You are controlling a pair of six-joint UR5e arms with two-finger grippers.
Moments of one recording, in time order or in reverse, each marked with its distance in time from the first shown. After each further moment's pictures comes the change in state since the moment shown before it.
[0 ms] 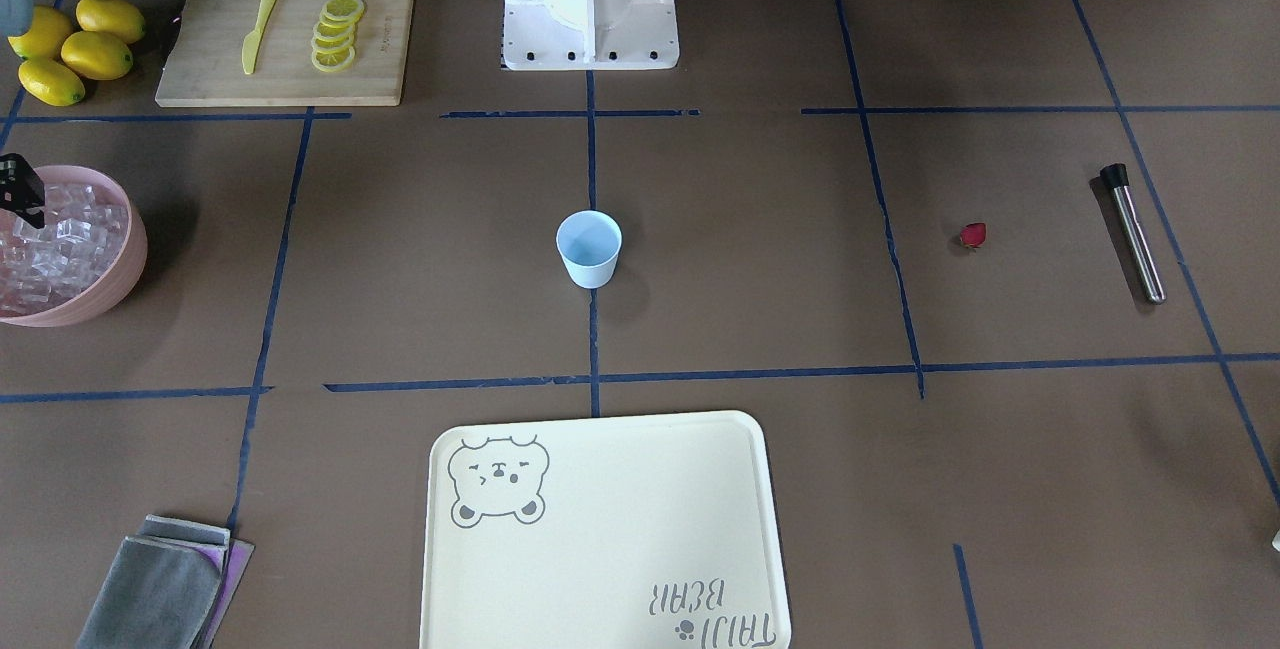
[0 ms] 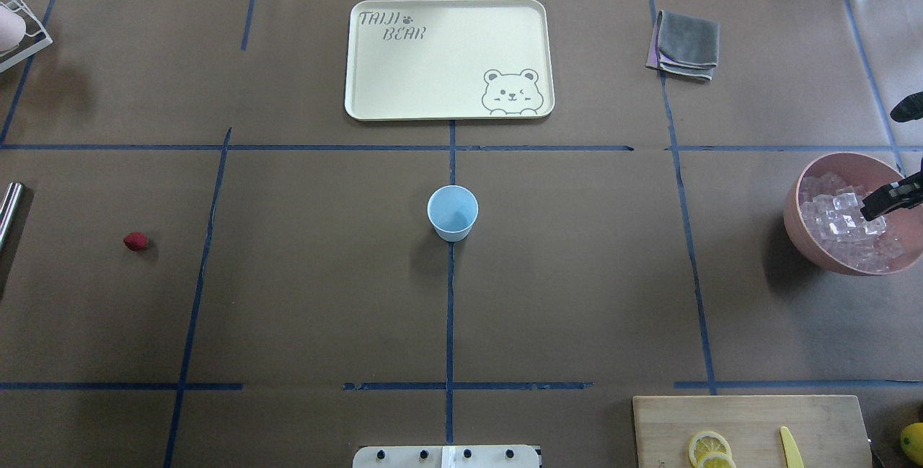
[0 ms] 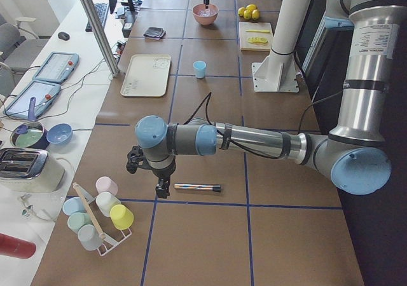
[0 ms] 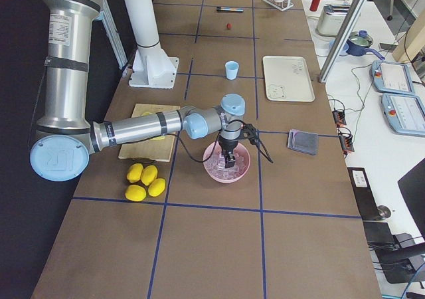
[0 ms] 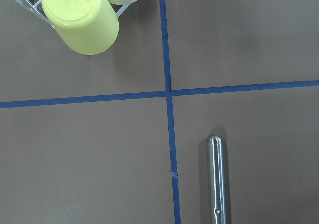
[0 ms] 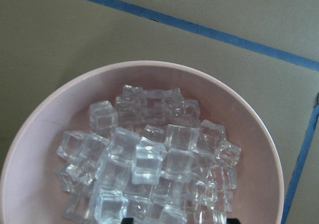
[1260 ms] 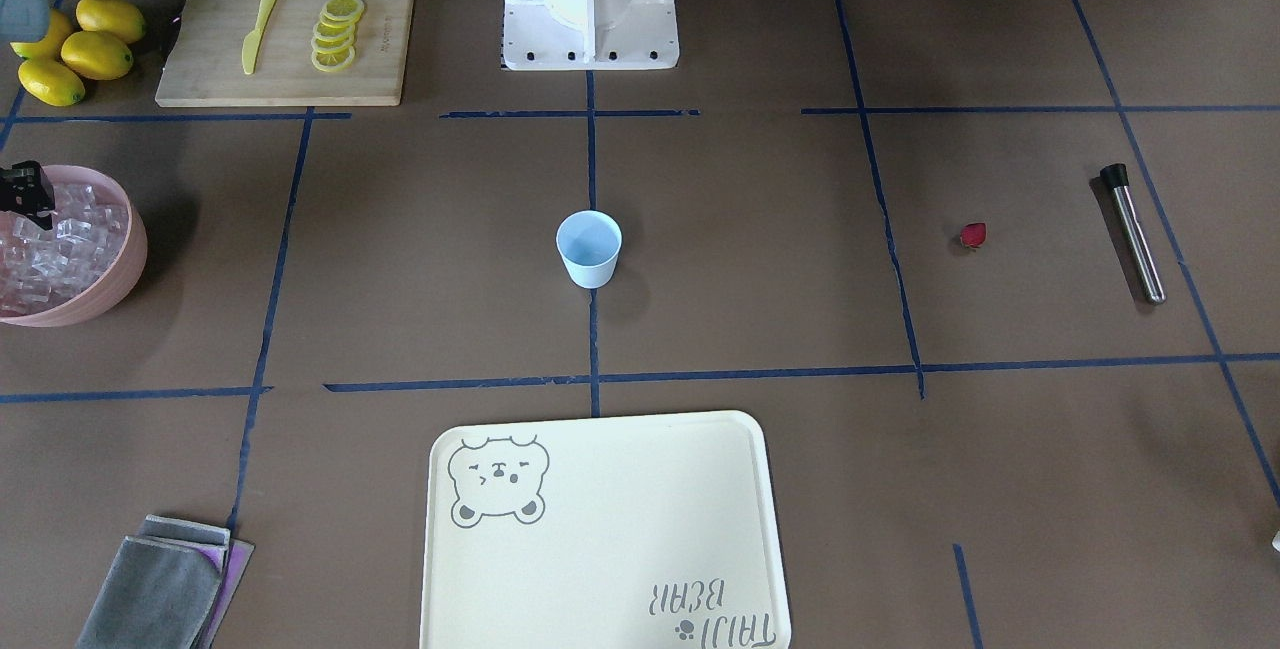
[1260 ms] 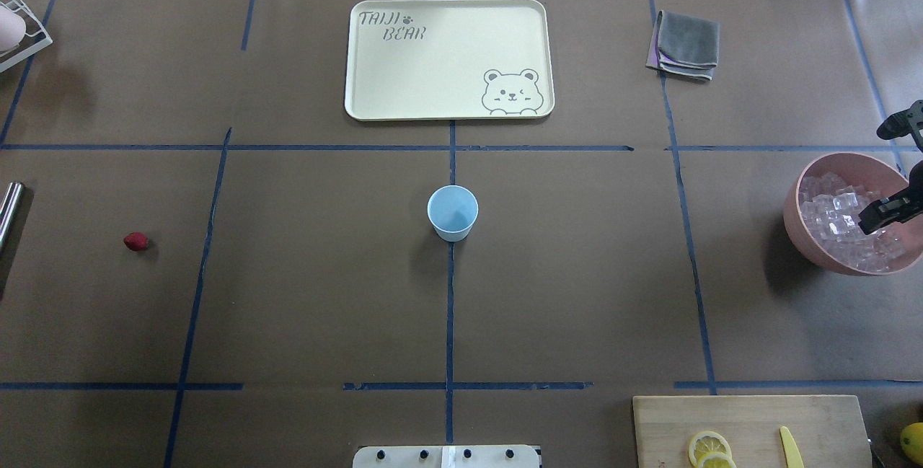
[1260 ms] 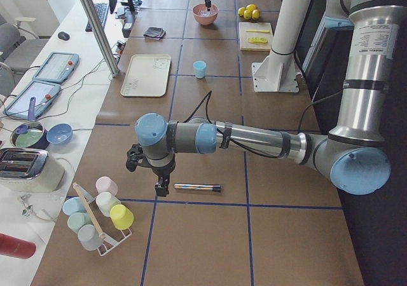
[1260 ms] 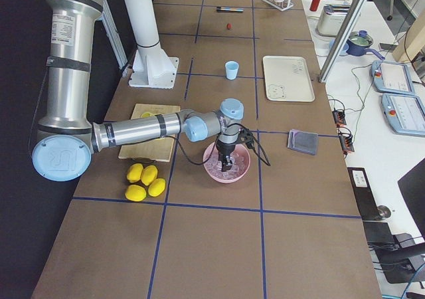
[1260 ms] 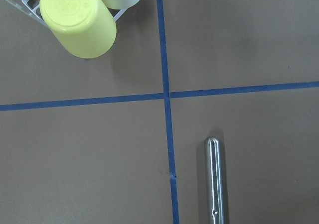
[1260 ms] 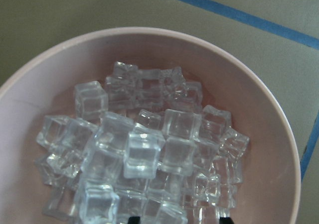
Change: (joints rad) left arm 0.000 -0.002 -0.012 0.004 0.000 -0.002; right arm -0.042 -0.004 -0.029 -0.001 -0.026 -0.002
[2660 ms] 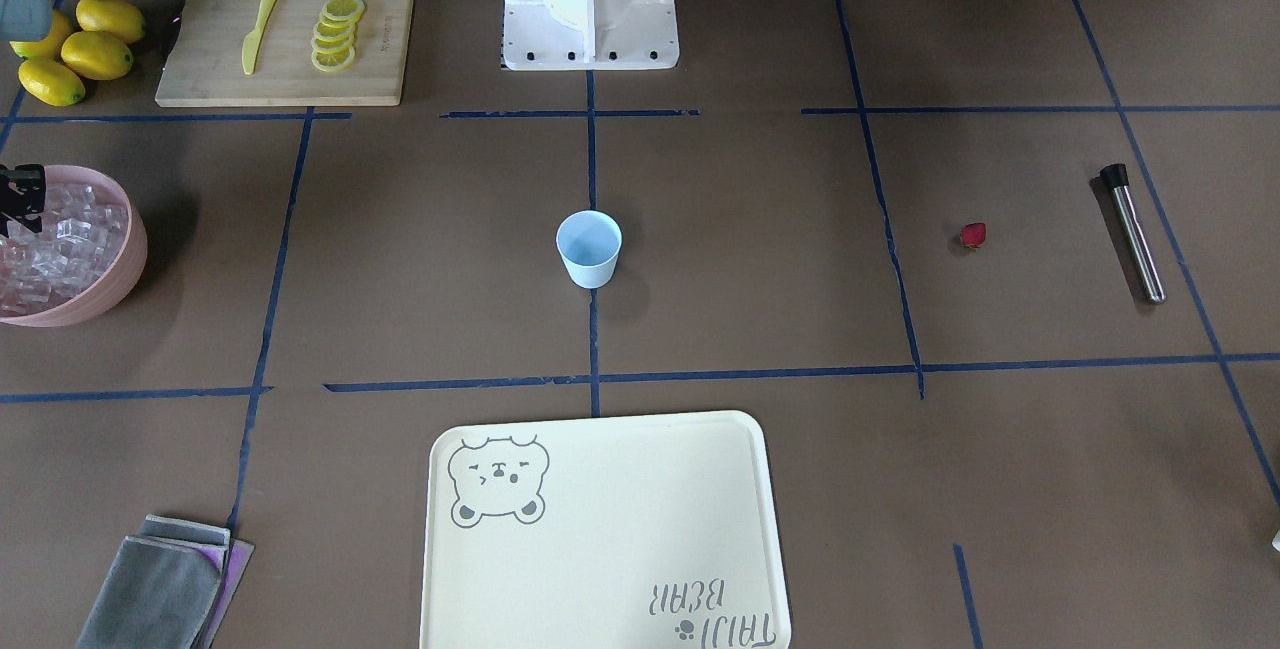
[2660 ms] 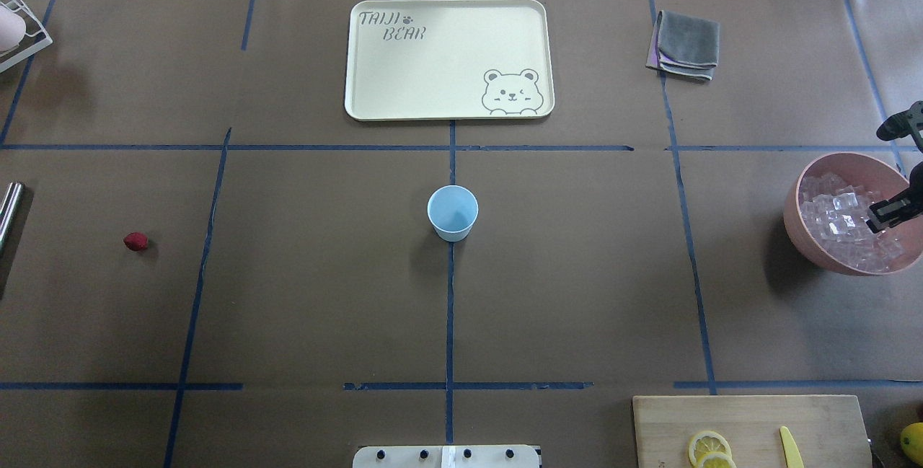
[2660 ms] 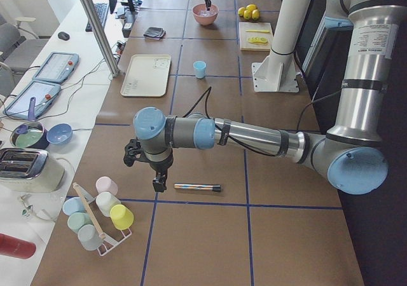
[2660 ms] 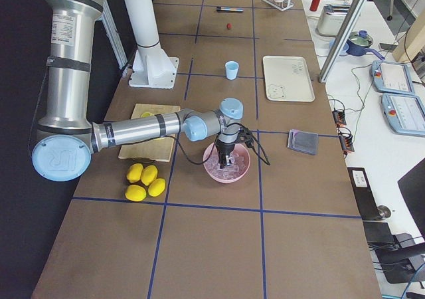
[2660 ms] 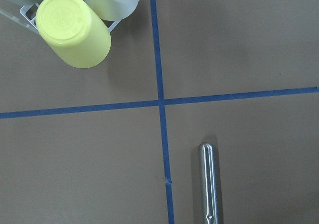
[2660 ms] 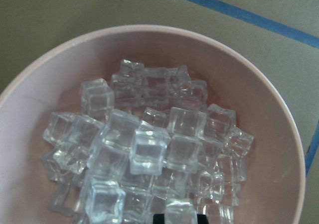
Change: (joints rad) left arm 0.001 -0.015 -0.016 0.005 0.002 -0.029; right arm 0.016 -0.017 0.030 -0.001 0.005 -0.008
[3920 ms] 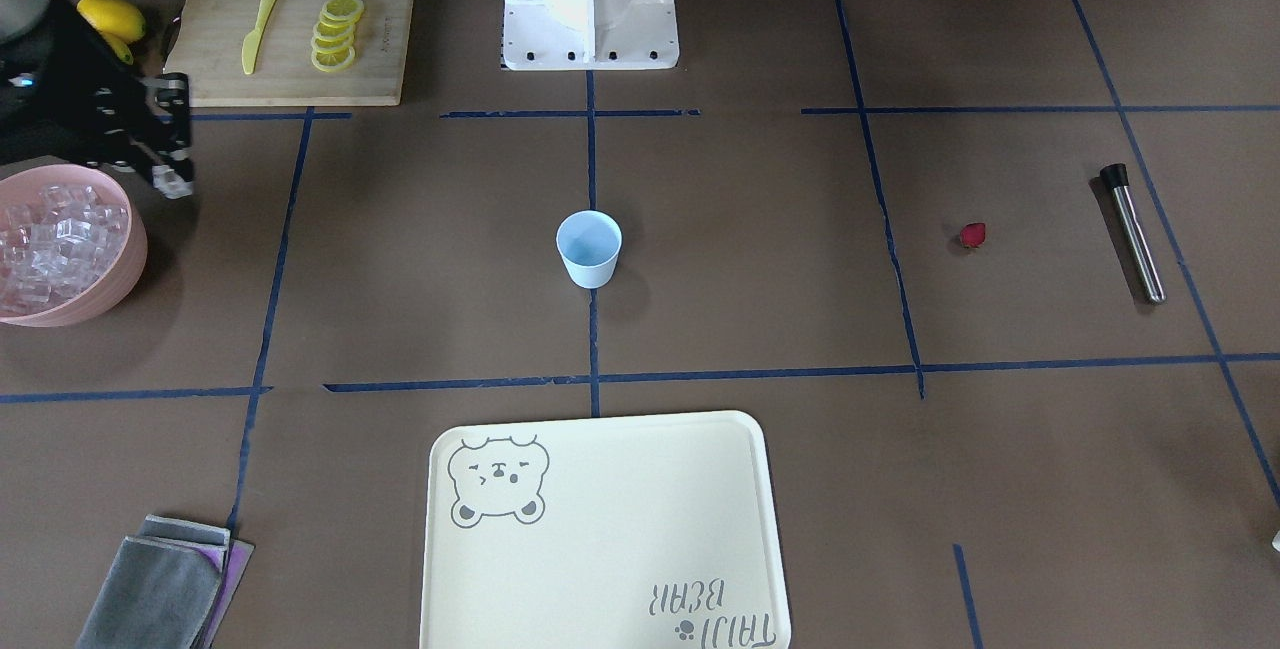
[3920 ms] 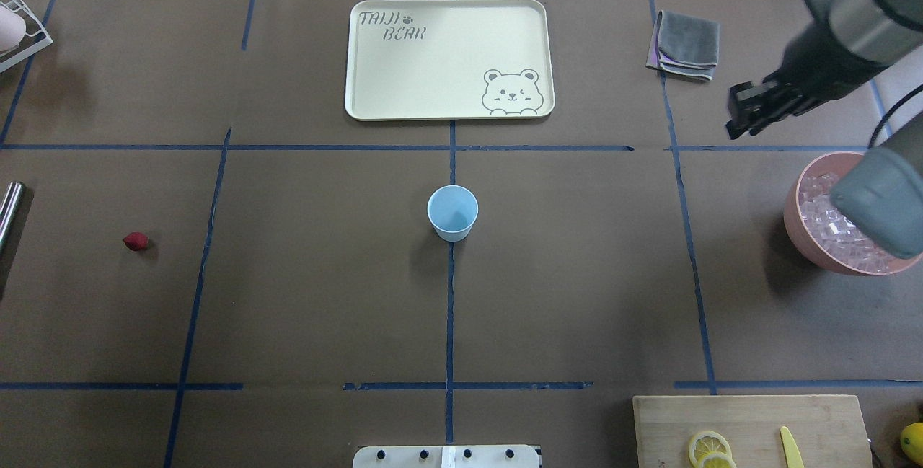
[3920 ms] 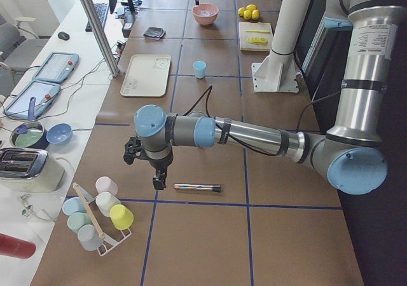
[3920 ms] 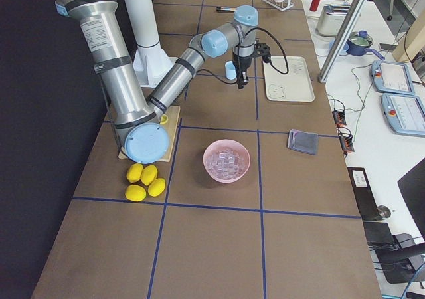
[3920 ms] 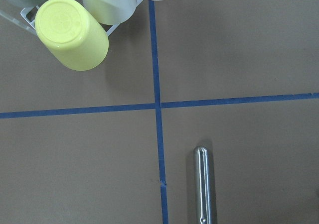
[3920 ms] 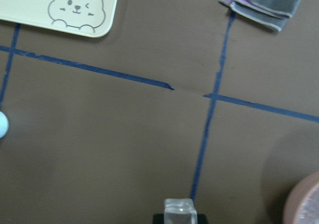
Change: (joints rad) left arm 0.004 0.002 -0.010 -0.007 0.000 -0.015; right arm -0.121 0.552 0.236 -0.494 0.052 0.327
